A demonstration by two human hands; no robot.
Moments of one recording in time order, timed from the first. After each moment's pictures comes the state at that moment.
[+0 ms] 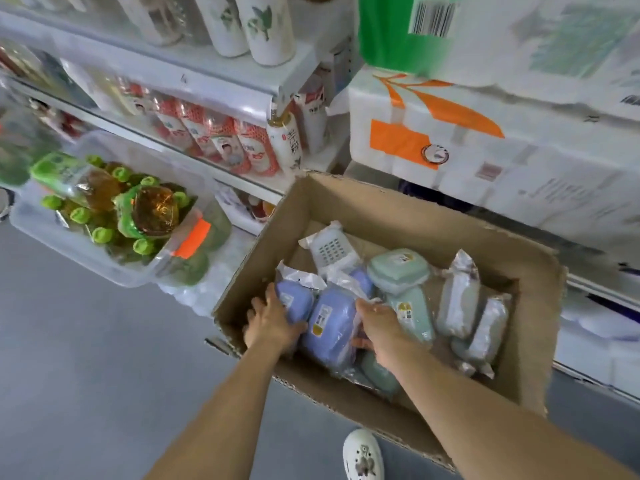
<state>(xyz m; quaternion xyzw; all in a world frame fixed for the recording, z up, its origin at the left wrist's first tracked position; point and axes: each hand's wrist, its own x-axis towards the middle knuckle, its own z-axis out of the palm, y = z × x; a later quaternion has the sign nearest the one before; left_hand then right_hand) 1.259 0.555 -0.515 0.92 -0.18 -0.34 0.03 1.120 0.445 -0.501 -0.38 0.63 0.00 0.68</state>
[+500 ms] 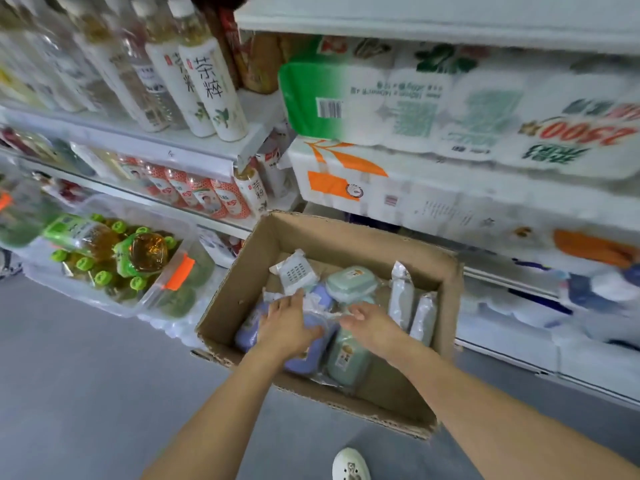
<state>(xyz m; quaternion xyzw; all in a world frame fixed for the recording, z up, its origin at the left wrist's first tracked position) 1.166 0.516 -0.400 0.86 -0.42 -0.29 0.01 1.018 0.428 -0.376 -0.66 0.50 0.06 0.56</state>
